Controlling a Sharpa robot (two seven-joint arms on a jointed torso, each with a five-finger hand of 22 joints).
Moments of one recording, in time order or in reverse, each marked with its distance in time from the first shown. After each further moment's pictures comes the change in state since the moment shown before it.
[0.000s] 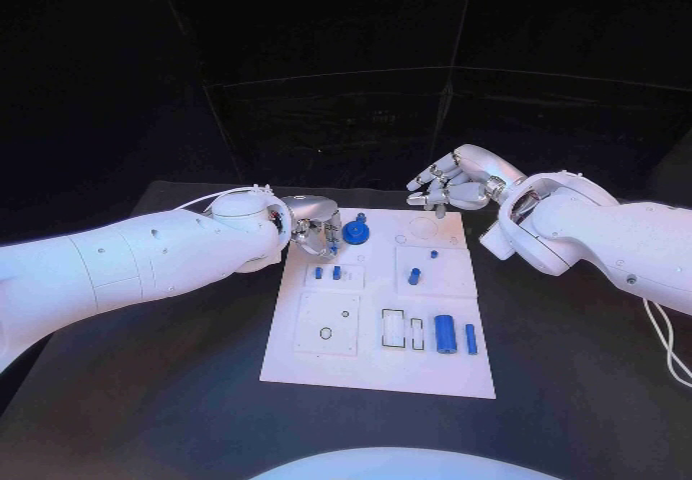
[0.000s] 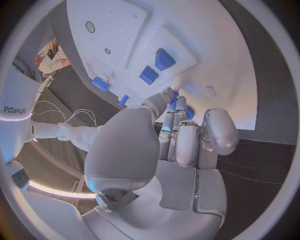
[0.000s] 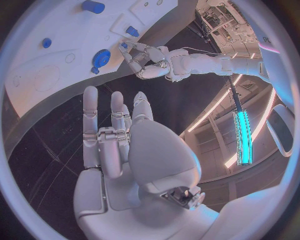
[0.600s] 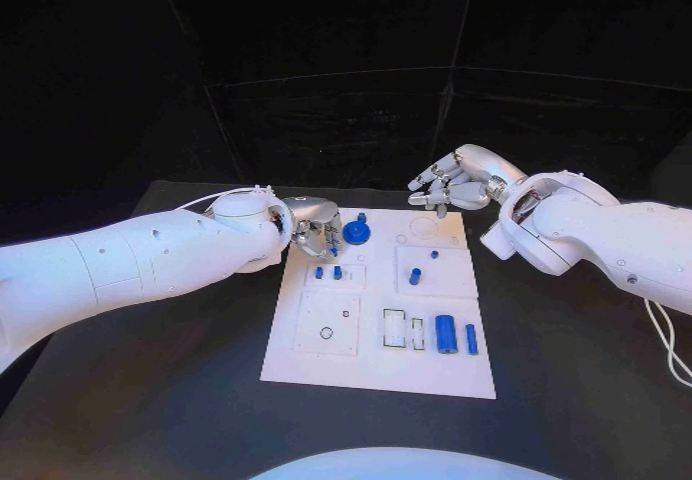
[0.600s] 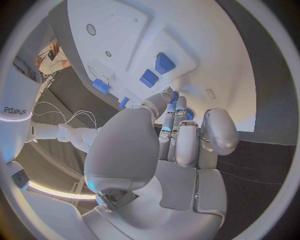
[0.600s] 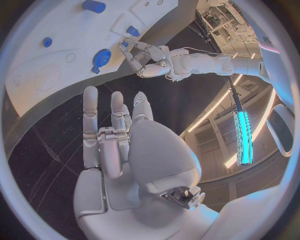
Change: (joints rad) left arm -0.001 0.000 0.000 0.001 -0.009 0.012 -0.001; left_hand -0.009 -0.009 0.003 -0.003 0.000 -0.007 0.007 -0.011 -0.002 -0.004 0.004 -0.010 0.000 0.000 0.000 0.000 -0.004 0.000 0.000 0.000 0.000 0.000; right arm 0.000 0.000 0.000 -0.004 0.000 0.000 0.000; right_hand 0.000 0.000 0.000 0.000 0.000 0.000 0.000 0.000 0.000 0.000 0.000 0.000 0.000 0.000 0.000 0.000 0.000 0.000 0.000 0.000 0.000 0.000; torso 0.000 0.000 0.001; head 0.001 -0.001
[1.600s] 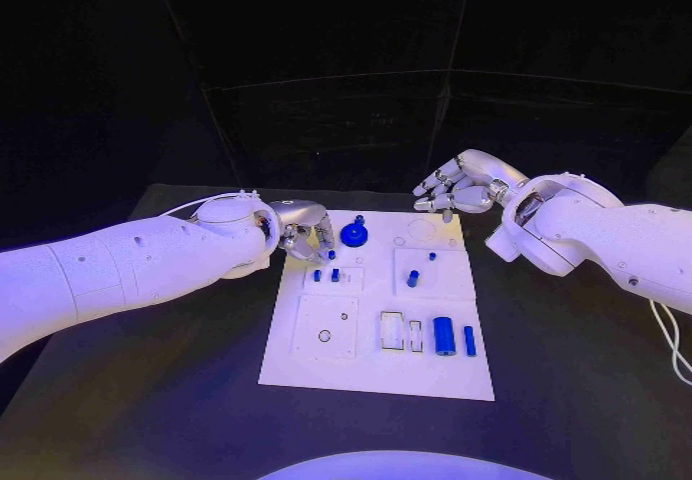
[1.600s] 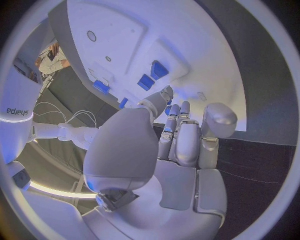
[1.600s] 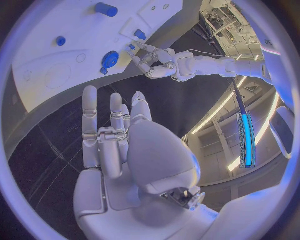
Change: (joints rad) left arm -0.004 -0.057 0.001 0.029 0.006 -0.026 0.016; left_hand -0.039 -0.038 -0.013 -0.001 -0.003 -0.107 0.032 -0.038 -0.024 -0.118 0.046 -0.076 -0.014 -0.002 0.027 -0.016 -0.052 0.000 -0.037 0.030 -0.116 -0.097; right arm 0.000 -0.014 0.000 -0.015 -0.041 0.027 -0.039; right_hand 0.055 0.014 0.004 -0.012 -0.012 0.004 0.004 0.009 0.003 -0.072 0.007 -0.044 -0.027 0.004 0.004 0.000 0.000 0.000 0.013 0.002 0.000 0.005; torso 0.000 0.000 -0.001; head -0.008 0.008
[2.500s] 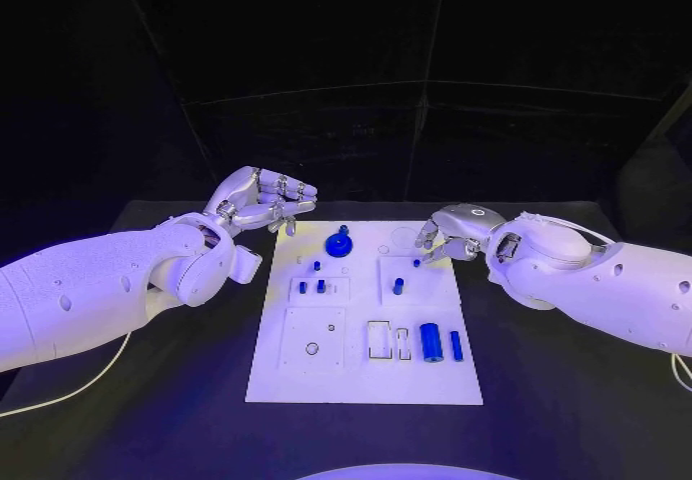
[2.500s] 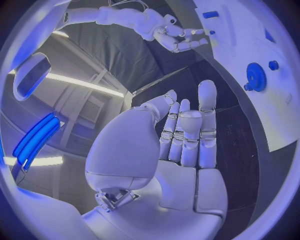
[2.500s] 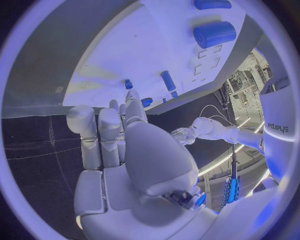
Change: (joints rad) left arm 0.003 -0.151 0.005 0.171 1.114 -0.193 0.479; left_hand -0.001 0.051 0.018 0.004 0.000 0.041 0.009 0.027 0.002 0.028 -0.006 0.047 0.006 -0.129 0.010 -0.201 -0.325 0.069 -0.159 0.009 -0.388 -0.321; right arm -0.106 -0.024 -0.002 -0.011 -0.640 0.062 -0.101; right_hand 0.077 0.012 0.009 -0.081 -0.078 0.011 0.000 -0.012 -0.005 -0.114 0.018 -0.185 -0.229 -0.002 -0.013 -0.587 -0.202 -0.055 0.217 -0.011 0.424 0.452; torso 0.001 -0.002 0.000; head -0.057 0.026
